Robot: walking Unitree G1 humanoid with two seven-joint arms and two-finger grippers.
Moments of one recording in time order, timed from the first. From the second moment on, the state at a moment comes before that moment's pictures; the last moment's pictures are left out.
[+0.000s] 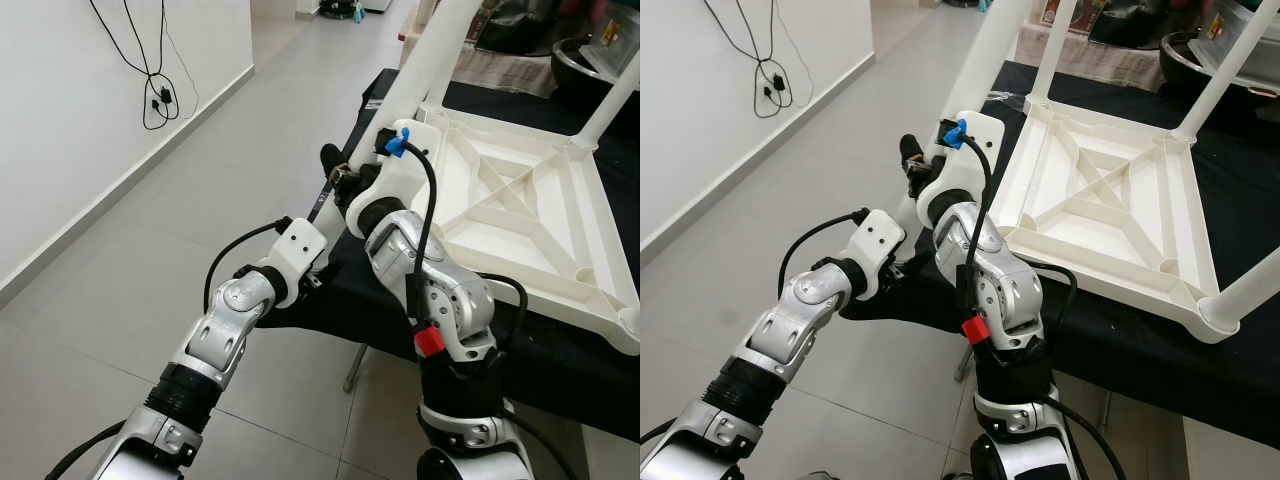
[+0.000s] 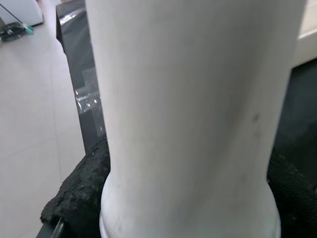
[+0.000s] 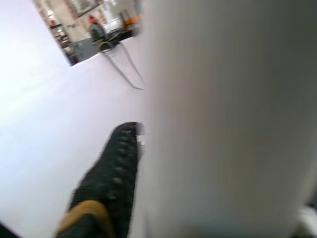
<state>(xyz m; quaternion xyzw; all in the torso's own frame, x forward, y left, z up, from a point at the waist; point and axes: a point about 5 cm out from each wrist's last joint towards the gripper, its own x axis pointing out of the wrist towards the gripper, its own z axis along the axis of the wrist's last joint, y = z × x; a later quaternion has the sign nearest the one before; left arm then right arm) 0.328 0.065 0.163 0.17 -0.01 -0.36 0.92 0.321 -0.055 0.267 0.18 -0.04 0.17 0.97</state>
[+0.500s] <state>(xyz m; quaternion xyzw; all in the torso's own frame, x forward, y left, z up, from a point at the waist) 0.293 0.092 0.149 0.15 0.01 -0.37 0.92 0.319 -0.076 0.269 0.13 -0.07 0.36 0.92</state>
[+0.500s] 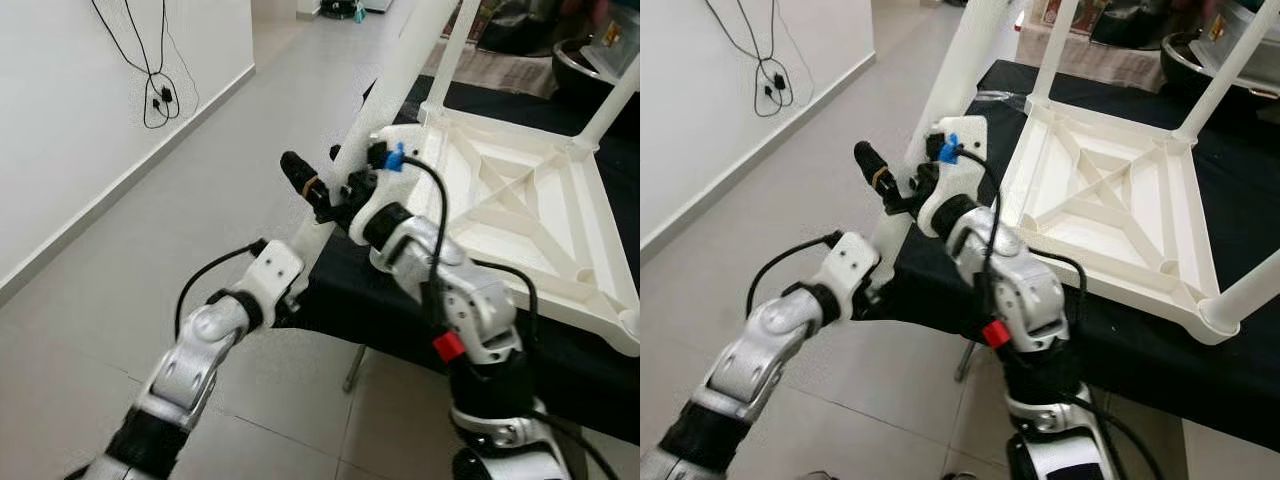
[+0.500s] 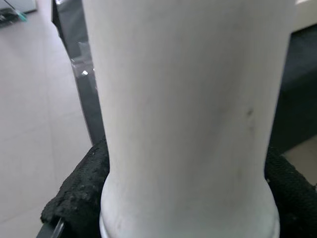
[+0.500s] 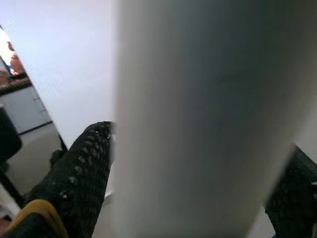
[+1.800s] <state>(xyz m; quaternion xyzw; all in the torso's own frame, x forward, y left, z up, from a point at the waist) 0.167 0.096 0.142 -0.05 0.17 -0.59 0.79 0.258 -0.090 0.237 0.14 0.04 0.78 0.61</state>
